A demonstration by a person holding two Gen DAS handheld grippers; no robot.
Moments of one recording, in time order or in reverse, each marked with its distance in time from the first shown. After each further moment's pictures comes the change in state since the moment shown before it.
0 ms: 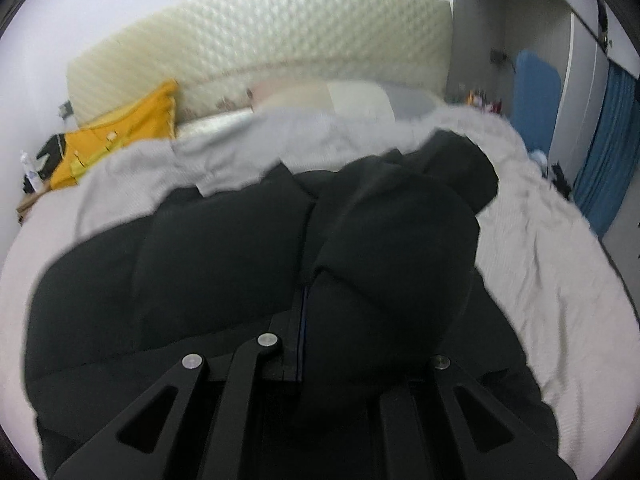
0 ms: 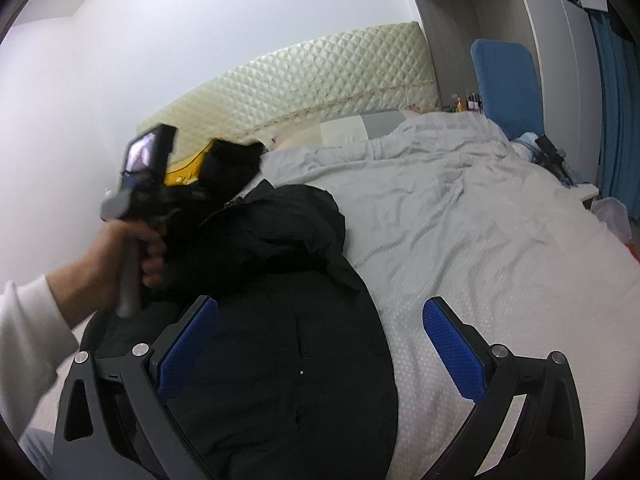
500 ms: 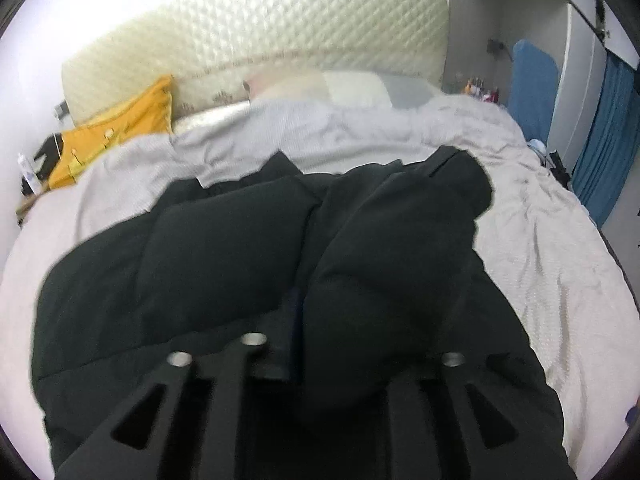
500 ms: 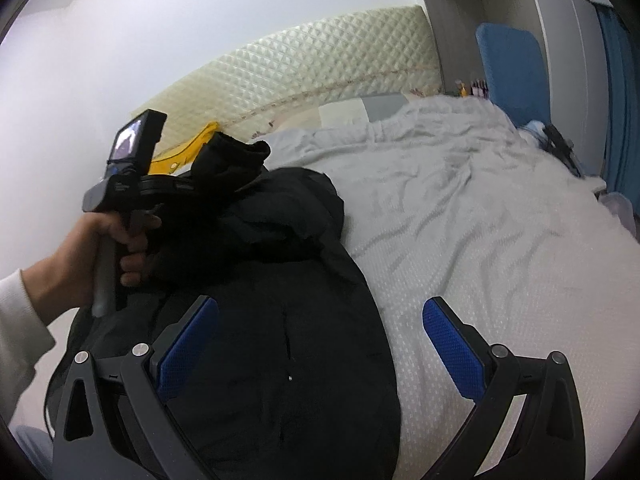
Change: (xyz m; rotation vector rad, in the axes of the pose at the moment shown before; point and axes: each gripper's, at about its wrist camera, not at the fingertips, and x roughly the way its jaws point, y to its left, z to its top) left arm -0.022 0.018 -0.002 0.025 -0.002 0.004; right arm 0.028 0.001 -0.002 -0.029 0.029 -0.006
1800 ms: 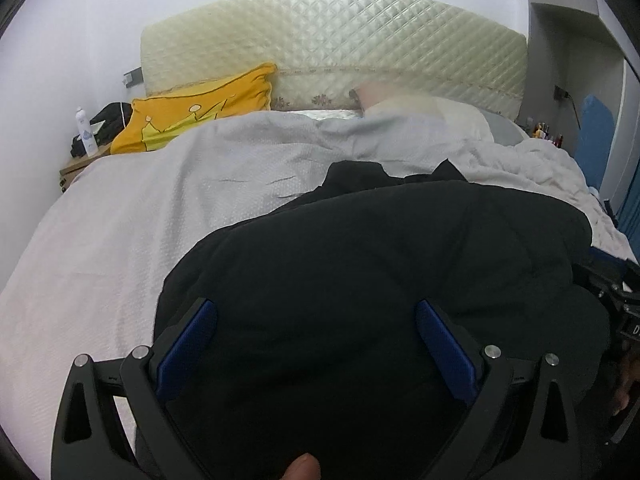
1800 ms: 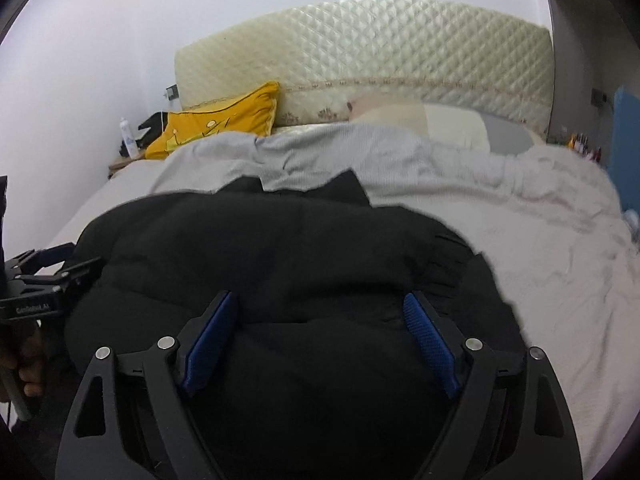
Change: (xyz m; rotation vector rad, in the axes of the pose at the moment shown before) left arm 0.017 0.222 -0.051 -0.155 -0.073 0.118; right arm 0.249 0.135 0.089 -0.225 0.076 0.111
